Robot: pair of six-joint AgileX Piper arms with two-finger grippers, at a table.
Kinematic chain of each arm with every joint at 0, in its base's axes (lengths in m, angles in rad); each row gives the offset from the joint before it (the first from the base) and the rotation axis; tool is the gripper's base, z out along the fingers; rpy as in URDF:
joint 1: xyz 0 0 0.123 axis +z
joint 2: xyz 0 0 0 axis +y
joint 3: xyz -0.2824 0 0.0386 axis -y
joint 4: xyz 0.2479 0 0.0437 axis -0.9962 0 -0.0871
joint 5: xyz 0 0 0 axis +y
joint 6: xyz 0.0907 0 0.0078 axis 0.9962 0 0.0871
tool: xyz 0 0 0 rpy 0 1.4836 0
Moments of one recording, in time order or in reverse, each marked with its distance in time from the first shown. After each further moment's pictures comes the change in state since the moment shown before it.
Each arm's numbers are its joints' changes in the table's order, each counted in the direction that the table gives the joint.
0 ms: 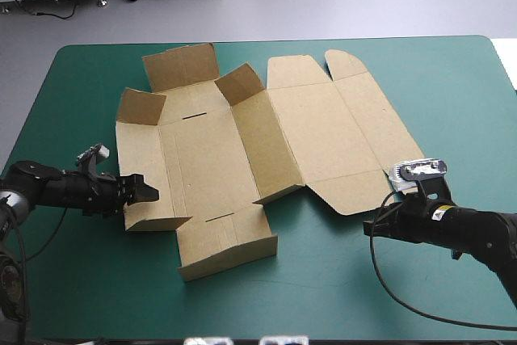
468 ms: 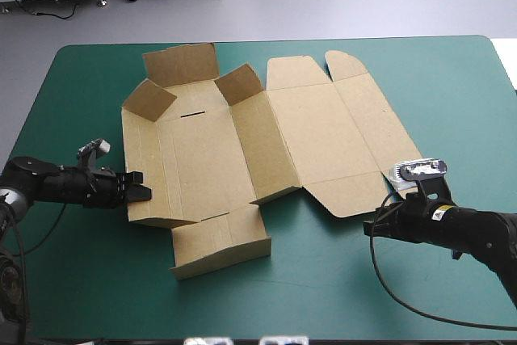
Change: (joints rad) left arm 0.000 -0.006 0.038 0.010 0.028 0.062; right arm 0.000 0.000 0.000 0.001 0.002 0.001
